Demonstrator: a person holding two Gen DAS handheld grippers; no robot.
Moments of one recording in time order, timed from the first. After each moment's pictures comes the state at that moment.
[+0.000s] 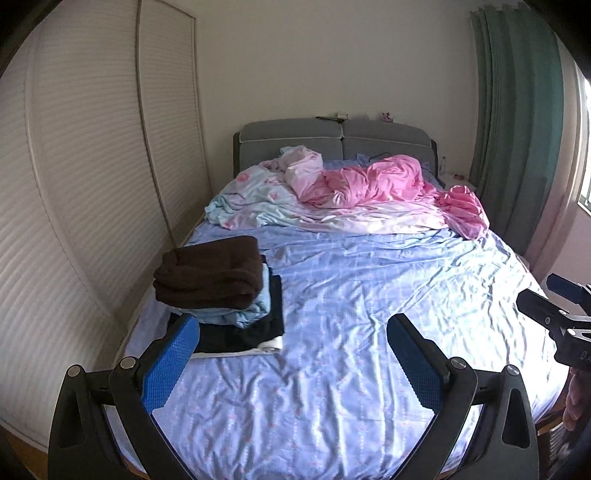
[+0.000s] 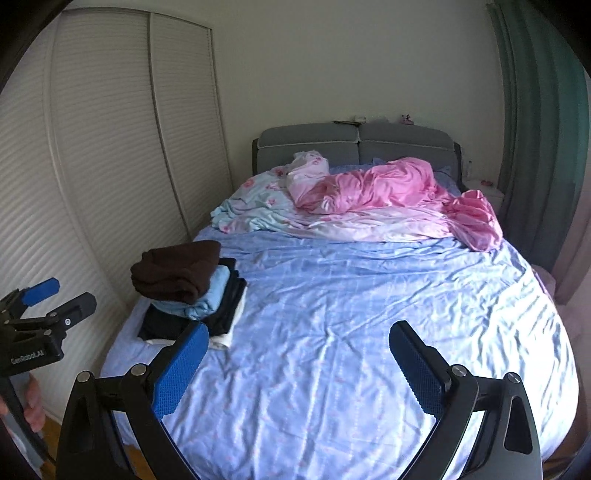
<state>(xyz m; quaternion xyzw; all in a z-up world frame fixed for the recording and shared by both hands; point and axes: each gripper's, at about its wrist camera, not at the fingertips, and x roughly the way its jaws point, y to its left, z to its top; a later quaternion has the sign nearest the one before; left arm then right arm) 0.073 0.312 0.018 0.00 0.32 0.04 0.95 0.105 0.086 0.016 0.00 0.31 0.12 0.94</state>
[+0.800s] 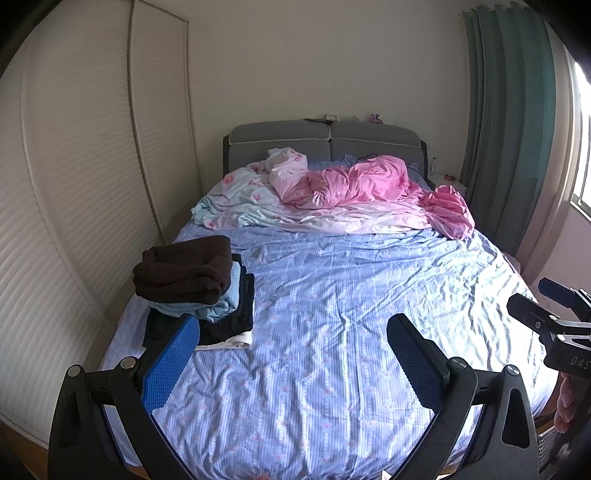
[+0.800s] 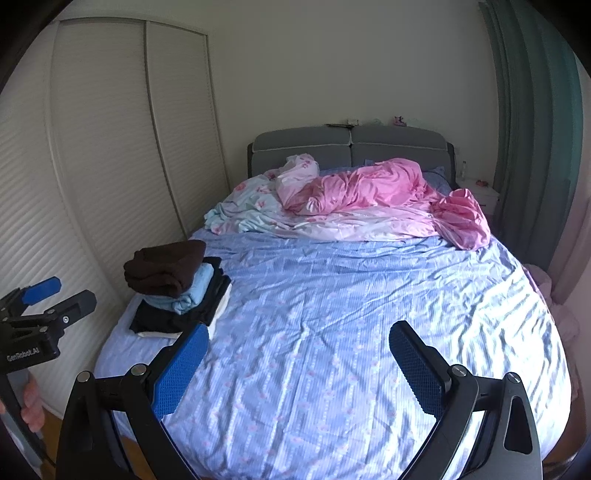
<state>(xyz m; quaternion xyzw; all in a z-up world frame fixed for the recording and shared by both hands) 0.059 0.245 0.022 0.00 0.31 0.03 0.95 0.087 0.011 0.014 0.00 0.30 0.12 0.94</state>
